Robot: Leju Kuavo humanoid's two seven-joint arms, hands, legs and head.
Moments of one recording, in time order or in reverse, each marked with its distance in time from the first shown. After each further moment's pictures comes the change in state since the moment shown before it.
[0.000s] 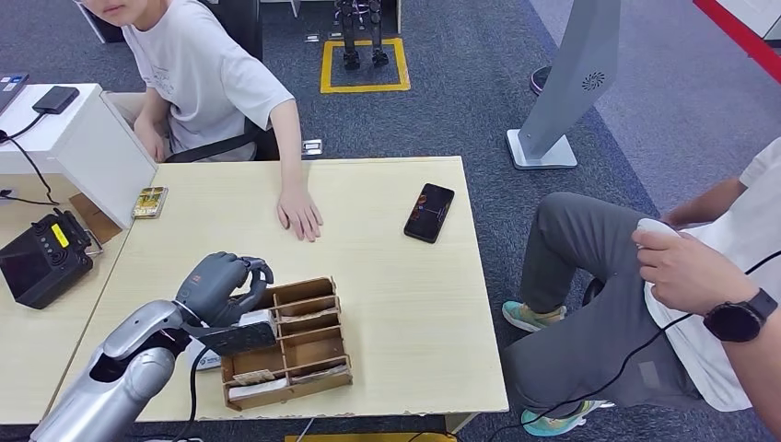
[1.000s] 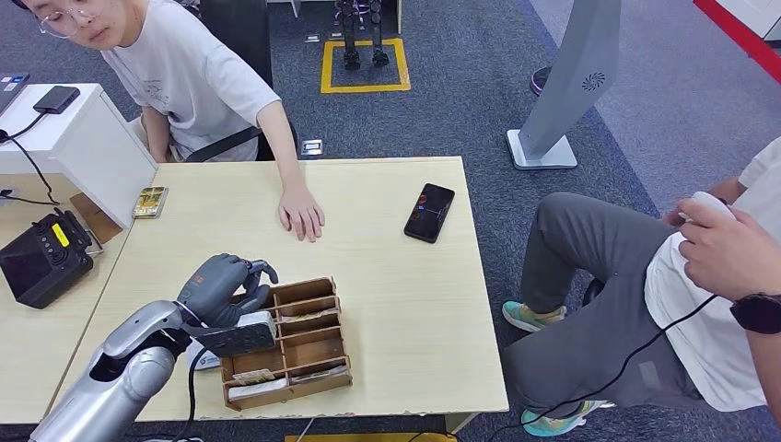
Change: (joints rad) left arm 0.000 0.000 0.000 -0.003 0.079 -0.024 -0.039; right arm 0.000 0.001 0.000 0.000 0.000 -0.002 -0.004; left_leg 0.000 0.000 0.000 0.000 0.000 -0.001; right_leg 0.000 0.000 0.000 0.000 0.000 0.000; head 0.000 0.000
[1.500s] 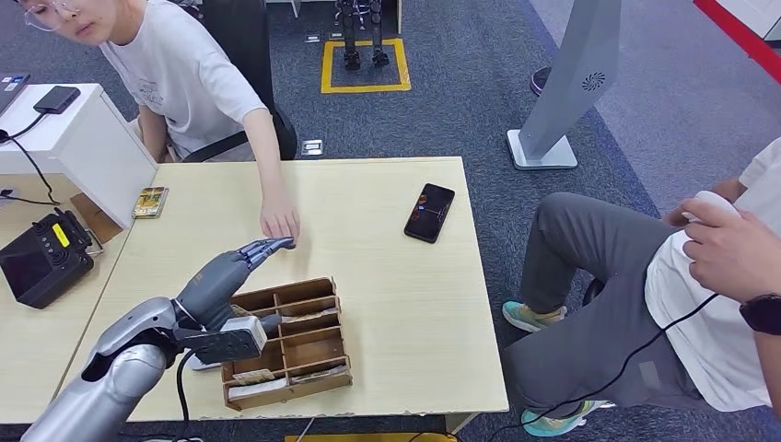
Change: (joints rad) left arm 0.007 0.022 0.000 -0.118 0.130 -0.071 -0.061; right arm 0.000 0.000 0.000 0.000 0.000 0.000 -0.003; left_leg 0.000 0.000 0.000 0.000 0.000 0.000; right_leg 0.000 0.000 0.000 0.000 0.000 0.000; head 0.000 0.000
